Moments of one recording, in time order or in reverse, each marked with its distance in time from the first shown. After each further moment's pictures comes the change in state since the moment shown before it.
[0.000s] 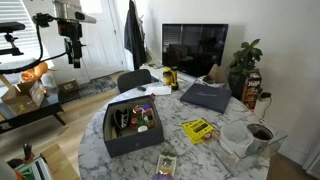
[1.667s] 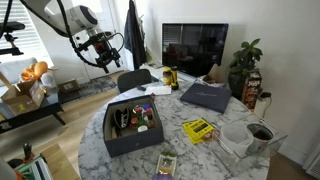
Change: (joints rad) arm 0.127 0.755 0.125 0.554 -0.733 0.037 -0.023
